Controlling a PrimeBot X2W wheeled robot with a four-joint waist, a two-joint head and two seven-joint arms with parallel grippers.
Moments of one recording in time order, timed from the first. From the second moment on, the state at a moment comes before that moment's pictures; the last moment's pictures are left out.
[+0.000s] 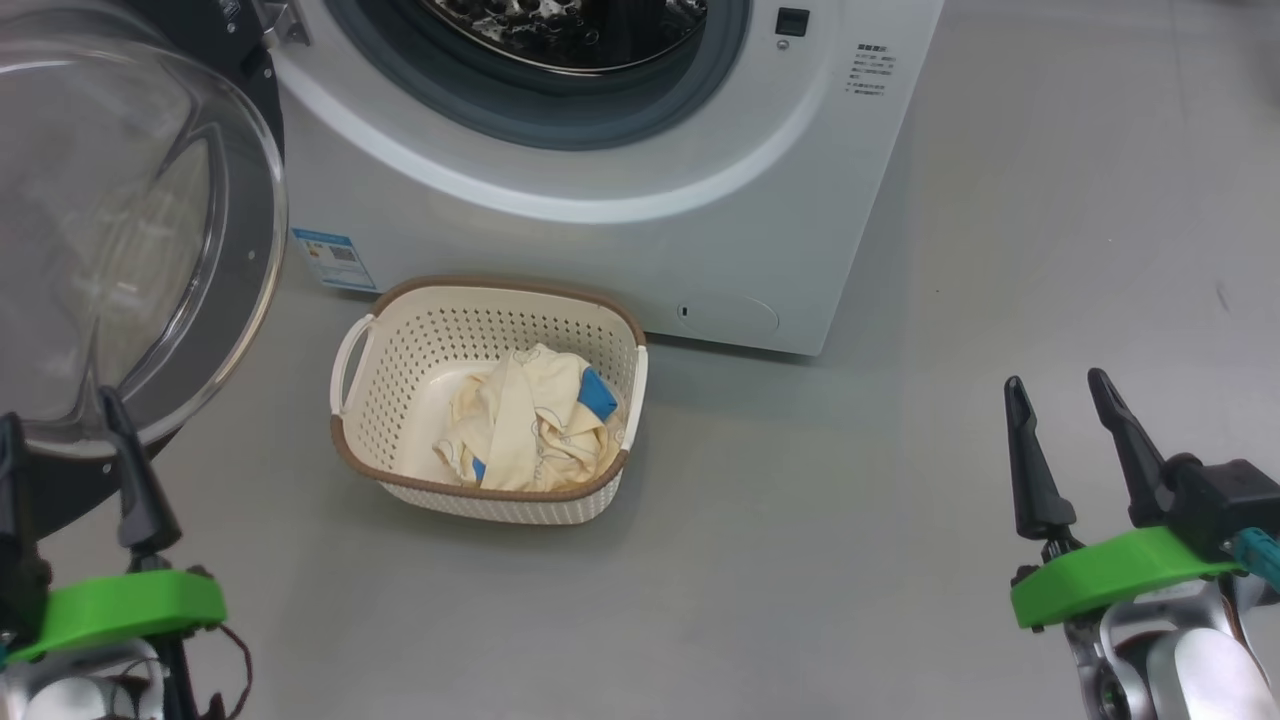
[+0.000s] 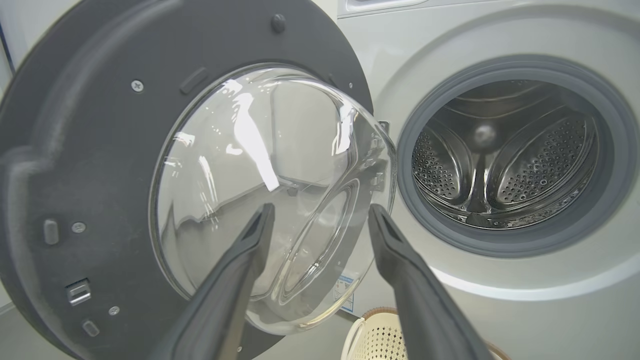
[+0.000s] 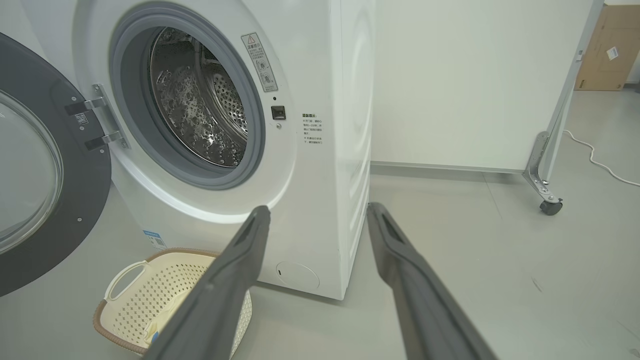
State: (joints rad) left arm -0.14 0.10 0.22 0.12 -0.15 0.02 -0.25; right arm 0.00 -0.04 -0.02 -0.02 0.13 0.13 -0.13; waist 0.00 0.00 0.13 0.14
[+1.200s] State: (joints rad) left arm -0.10 0.05 -0.06 0.23 -0.15 -0.03 -0.16; right arm 0.04 -0.04 0.00 -0.01 0.11 0.13 -0.13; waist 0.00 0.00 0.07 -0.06
